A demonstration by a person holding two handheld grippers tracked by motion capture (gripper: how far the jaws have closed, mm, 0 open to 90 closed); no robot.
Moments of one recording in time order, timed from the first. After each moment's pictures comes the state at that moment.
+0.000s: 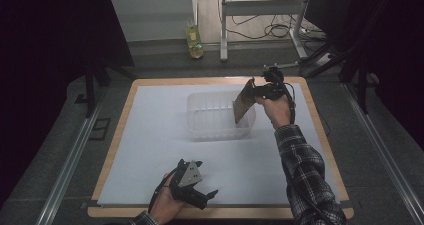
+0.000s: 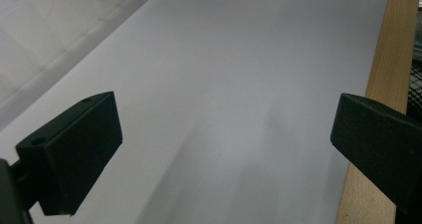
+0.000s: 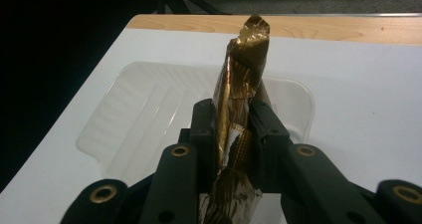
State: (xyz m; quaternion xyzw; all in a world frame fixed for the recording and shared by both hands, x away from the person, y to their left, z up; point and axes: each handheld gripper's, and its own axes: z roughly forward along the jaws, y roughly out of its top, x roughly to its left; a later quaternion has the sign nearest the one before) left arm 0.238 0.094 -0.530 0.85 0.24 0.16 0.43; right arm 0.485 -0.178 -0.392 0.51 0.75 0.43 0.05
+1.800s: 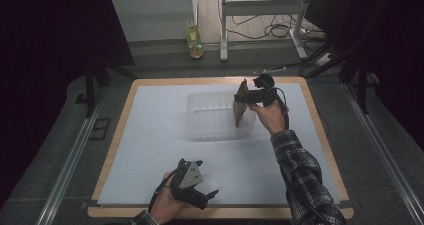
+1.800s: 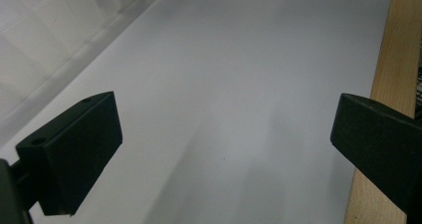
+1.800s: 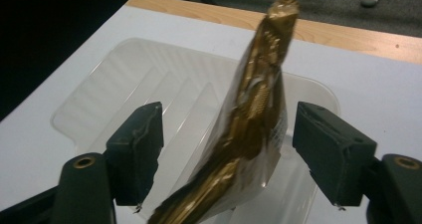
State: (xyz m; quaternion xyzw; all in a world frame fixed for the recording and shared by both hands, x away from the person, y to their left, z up) left arm 0.238 0.092 -0.530 0.85 0.22 0.17 0.44; right arm 0.481 -0.159 -0.411 0.45 0.79 0.42 0.09
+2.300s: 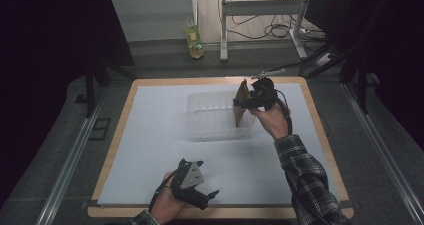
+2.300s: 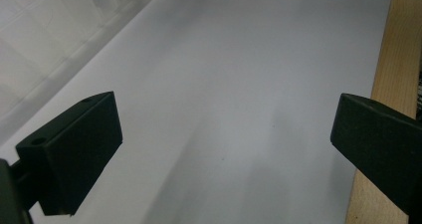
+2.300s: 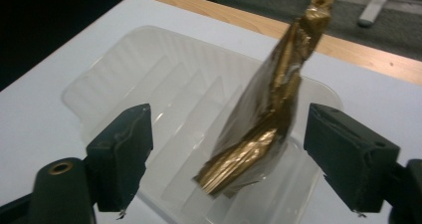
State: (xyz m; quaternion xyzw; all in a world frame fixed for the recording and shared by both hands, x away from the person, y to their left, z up) left arm 0.238 0.091 -0.531 0.86 0.22 0.17 0.43; right arm 0.462 -0.157 -0.403 0.40 0.81 0.41 0.12
